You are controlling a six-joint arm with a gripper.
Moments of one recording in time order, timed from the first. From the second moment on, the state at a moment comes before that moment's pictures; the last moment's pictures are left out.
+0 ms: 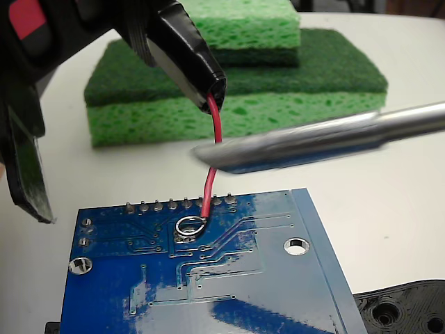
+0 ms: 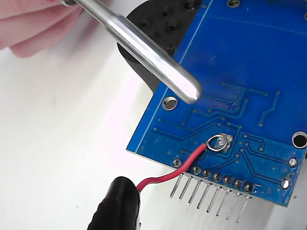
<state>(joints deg) 38.7 82.2 106.2 48.3 -56.2 -34.0</state>
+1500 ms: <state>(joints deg) 18.0 141.2 156.4 32.0 -18.2 -0.9</state>
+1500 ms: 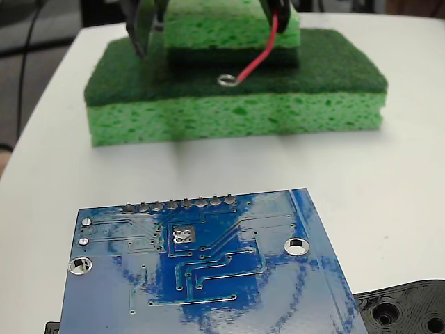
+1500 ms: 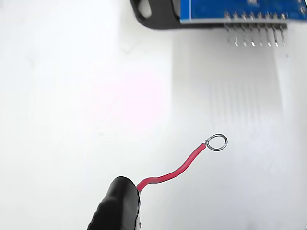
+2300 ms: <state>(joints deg) 9.2 173.9 169.0 43.3 -7.1 3.4</state>
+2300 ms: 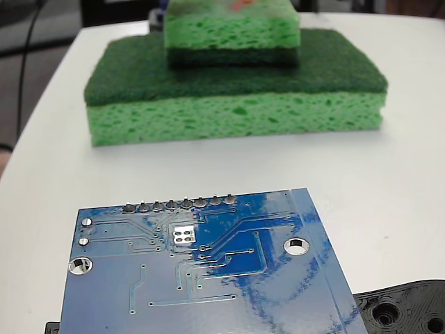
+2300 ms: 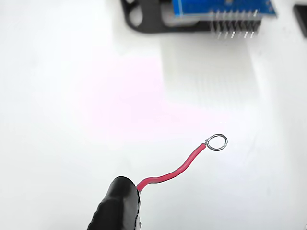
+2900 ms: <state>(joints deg) 6.9 174.8 170.6 44.6 -6.2 1.4</state>
